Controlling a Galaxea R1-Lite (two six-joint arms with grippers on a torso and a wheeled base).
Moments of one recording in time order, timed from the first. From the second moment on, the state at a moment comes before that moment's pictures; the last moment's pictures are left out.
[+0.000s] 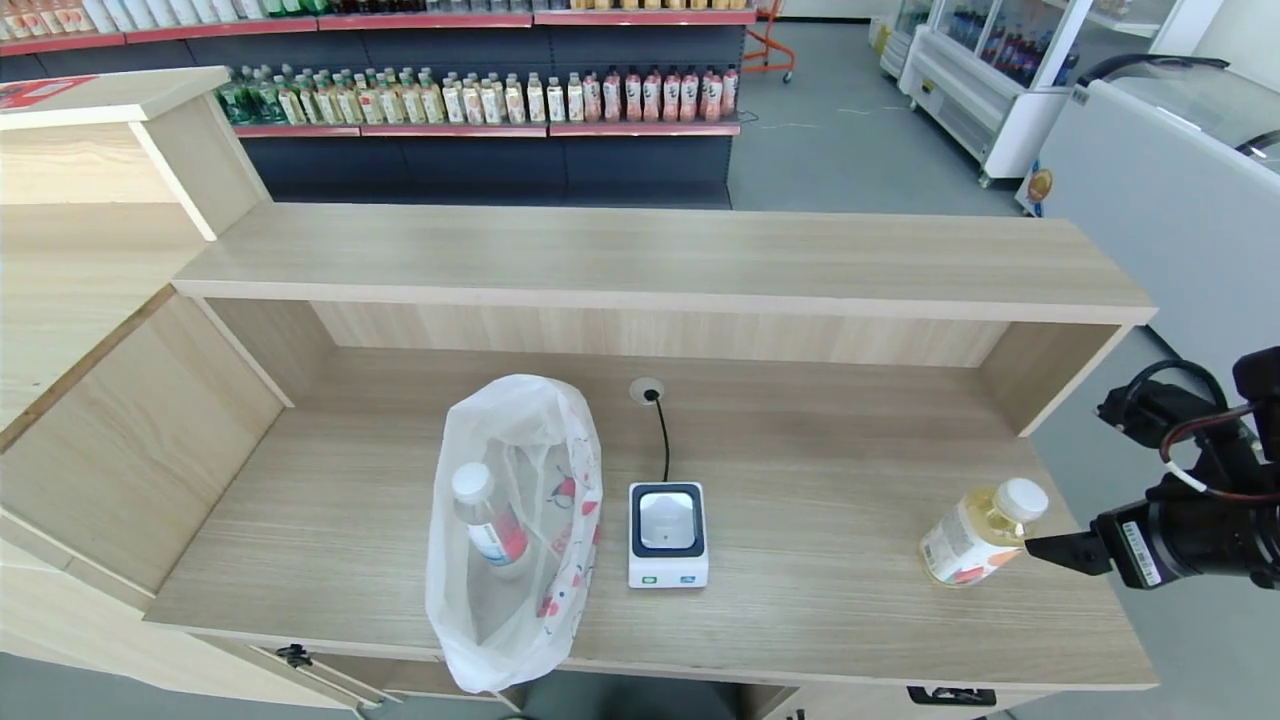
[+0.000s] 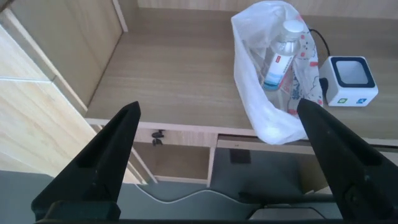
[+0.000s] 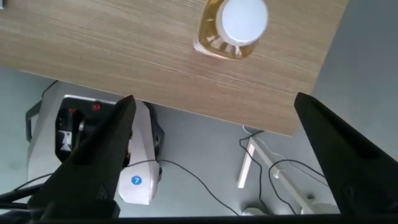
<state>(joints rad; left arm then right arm) 0.00 0.00 0.00 0.00 0.00 0.00 -0.03 1.44 -0.72 0.05 0.03 -0.31</state>
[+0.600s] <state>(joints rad) 0.00 0.00 0.00 0.00 0.00 0.00 0.01 1.42 -0.63 0.05 0.03 -0.34</state>
